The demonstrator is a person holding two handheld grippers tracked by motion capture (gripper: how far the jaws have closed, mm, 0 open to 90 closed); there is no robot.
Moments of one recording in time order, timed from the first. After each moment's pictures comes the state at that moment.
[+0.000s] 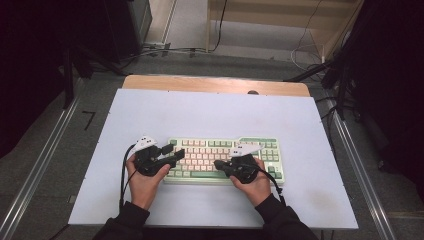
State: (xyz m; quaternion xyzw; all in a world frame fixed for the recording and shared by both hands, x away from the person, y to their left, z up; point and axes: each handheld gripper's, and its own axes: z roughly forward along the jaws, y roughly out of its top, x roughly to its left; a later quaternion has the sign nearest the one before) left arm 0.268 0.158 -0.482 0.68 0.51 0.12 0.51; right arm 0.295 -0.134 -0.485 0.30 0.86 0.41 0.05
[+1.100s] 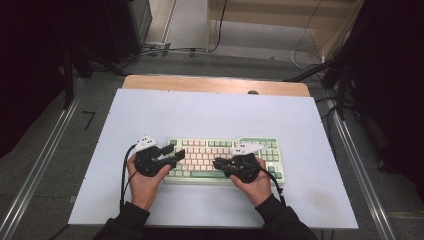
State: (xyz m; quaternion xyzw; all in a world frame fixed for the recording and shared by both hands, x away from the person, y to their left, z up) left arm 0.269 0.156 -0.483 0.69 0.51 0.12 0.51; right arm 0.295 -0.140 -0.477 0.31 0.84 0.45 0.05
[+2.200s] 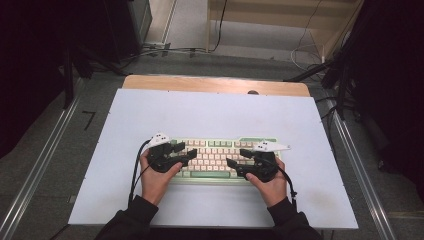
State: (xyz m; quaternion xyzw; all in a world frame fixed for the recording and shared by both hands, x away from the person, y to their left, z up) left arm 0.286 0.129 -0.483 0.71 0.48 0.10 0.51; right arm 0.298 -0.182 -0.477 0.39 0.79 0.46 0.07
